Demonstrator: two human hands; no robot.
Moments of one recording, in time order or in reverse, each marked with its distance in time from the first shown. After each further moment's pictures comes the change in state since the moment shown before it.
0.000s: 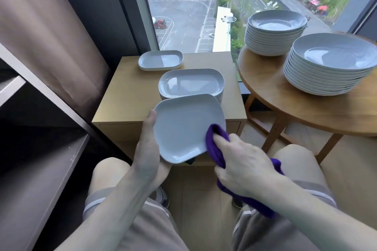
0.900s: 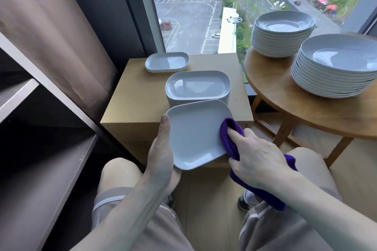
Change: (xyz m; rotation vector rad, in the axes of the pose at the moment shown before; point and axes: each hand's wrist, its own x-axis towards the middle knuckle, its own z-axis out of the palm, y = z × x) left_hand -0.026 0.004 0.011 0.159 -0.160 0.108; right_hand 0.010 0.020 -0.003 -0.040 0.070 0.059
